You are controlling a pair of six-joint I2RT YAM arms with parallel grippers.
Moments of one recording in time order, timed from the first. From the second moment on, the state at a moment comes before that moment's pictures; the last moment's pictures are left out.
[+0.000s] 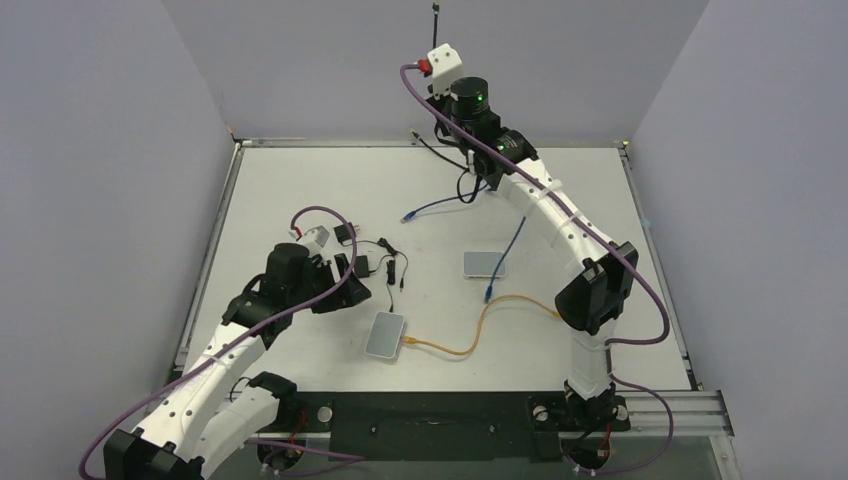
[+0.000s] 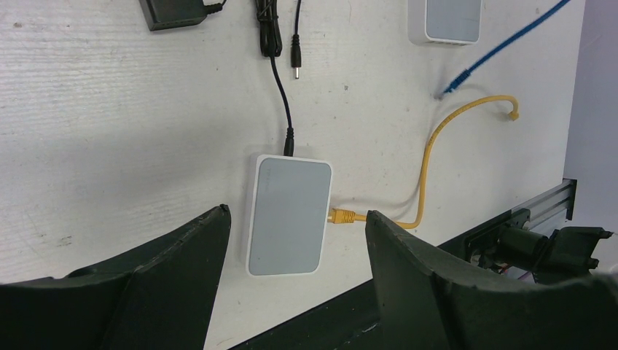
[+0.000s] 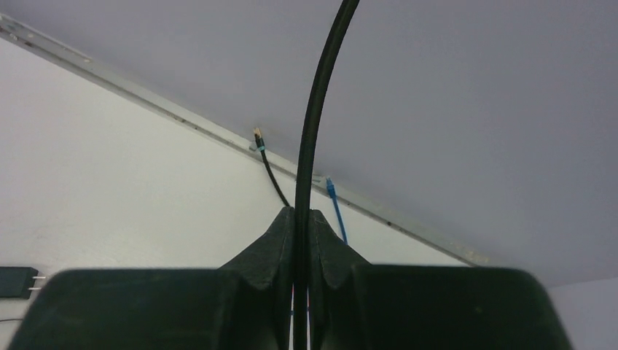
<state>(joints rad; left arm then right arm) -0.38 0.83 0.64 -0.53 0.23 -0.62 0.60 1.96 2.08 -0.35 0.28 -0.22</state>
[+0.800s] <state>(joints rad) -0.38 0.82 0.63 -0.52 0.25 -0.62 0.71 1.85 2.28 0.02 0.40 -1.03</state>
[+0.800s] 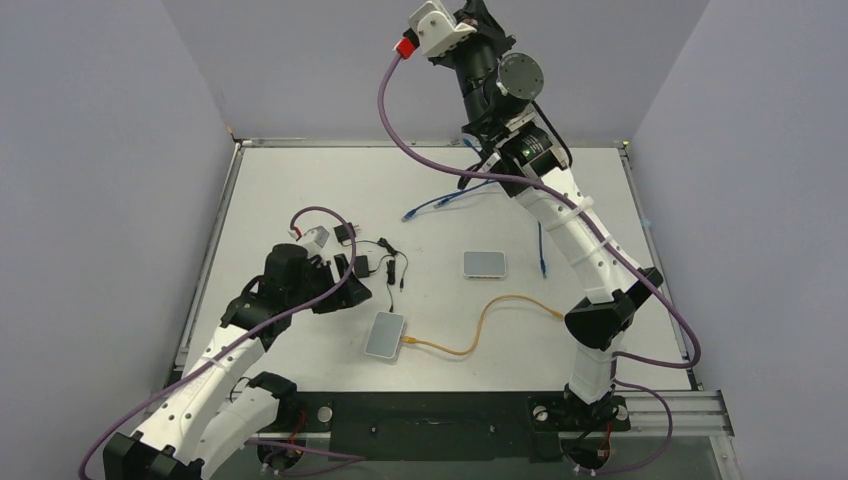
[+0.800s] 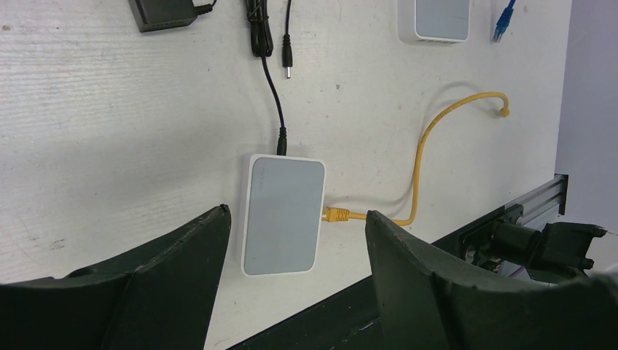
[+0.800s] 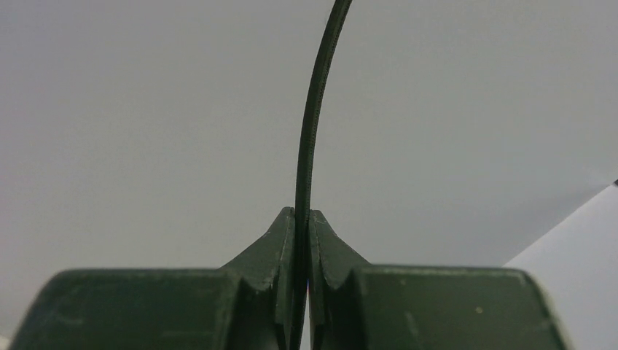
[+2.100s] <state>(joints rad) -0.38 0.78 0.61 -0.48 0.34 -0.62 0.64 1.31 1.80 0.16 0.34 -0.55</state>
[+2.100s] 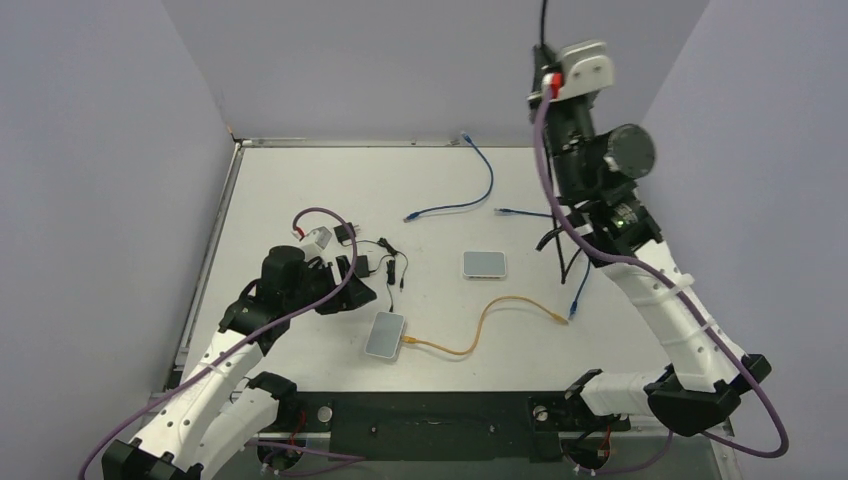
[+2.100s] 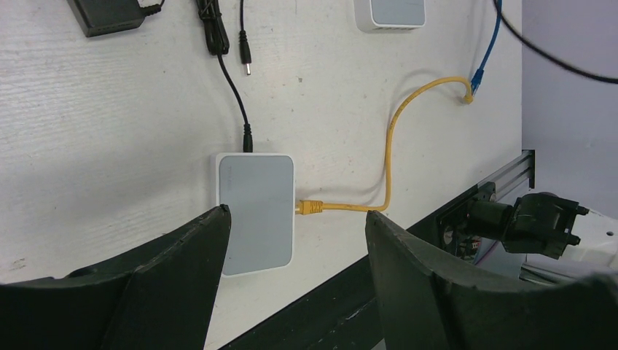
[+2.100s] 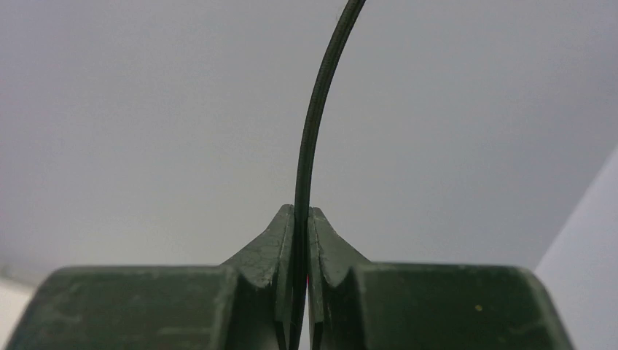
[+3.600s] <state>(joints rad) -0.36 0.61 0.74 -0.27 0.78 -0.58 0.71 0.72 0.72 -0.20 -0.70 -0.01</state>
